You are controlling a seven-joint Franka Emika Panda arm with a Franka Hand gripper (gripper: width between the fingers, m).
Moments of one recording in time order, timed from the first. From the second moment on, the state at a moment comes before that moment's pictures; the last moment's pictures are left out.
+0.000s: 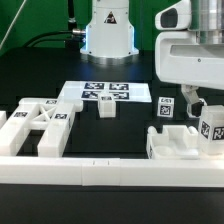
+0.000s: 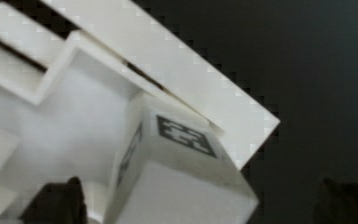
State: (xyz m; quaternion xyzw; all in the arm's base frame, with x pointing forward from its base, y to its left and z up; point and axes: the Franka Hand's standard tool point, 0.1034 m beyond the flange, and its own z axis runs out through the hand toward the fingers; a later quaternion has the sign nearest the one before) arm 0.645 0.122 0.081 -0.91 0.41 -0.05 0.08
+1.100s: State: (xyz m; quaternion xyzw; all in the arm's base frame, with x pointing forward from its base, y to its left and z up) arm 0.647 0.115 0.080 -1.00 -0.02 -0.07 0.03
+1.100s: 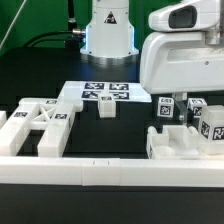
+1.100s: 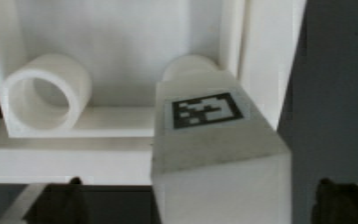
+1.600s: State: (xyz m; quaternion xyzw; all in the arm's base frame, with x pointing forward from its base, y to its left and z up) arm 0.647 0.116 0.080 -1.00 0.06 -0.07 0.03
